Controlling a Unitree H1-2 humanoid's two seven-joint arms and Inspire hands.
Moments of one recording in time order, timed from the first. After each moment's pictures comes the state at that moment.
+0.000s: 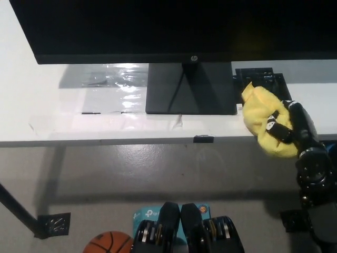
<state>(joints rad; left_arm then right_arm) 0.34 0.47 0.08 0.07 0.20 0.06 -0.04 -0.51 -0.14 -0.04 0.29 -0.42 0.33 -0.04</state>
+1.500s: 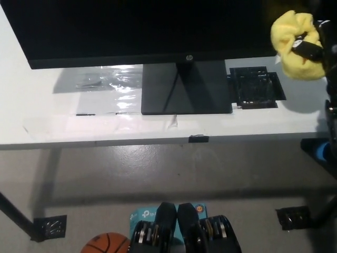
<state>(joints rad) 0.37 0.47 0.09 0.08 0.20 0.05 -0.05 -0.91 -0.25 -0.08 0.51 -0.44 0.47 0.11</state>
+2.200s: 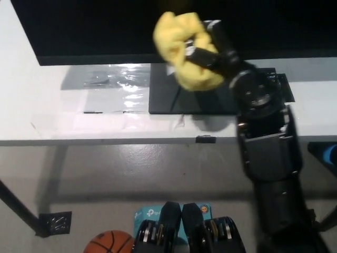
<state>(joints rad) 0.38 0.47 0.09 0.08 0.20 0.05 -0.05 -0.88 0.15 -0.07 0.24 -0.54 0.47 0.27</state>
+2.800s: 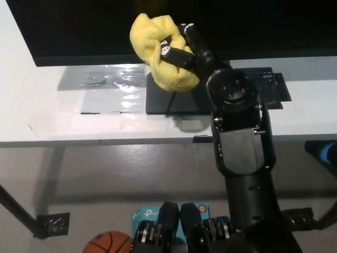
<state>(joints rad) 0.38 0.46 0.08 0.08 0.20 0.05 -0.05 -0.95 0.26 -0.24 0.35 -0.62 0.47 0.31</state>
